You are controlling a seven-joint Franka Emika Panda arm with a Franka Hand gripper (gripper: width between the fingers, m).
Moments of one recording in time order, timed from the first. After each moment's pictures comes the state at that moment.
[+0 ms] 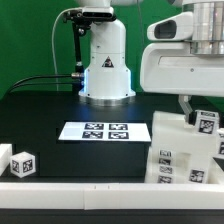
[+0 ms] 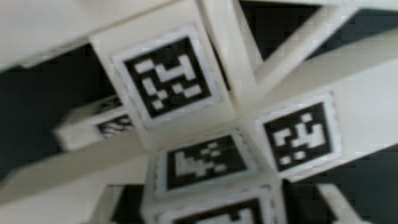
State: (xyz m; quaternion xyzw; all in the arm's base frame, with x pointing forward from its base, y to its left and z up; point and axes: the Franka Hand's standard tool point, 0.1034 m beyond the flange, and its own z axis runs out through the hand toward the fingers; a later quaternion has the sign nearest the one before) arm 0.605 0.118 0.113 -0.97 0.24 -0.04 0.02
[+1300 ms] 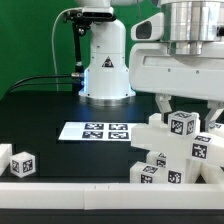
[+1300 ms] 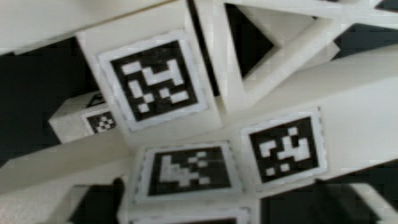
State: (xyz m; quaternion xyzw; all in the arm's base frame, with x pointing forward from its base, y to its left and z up) arm 0.611 0.086 0.116 -0.92 0.40 -0.05 0.03
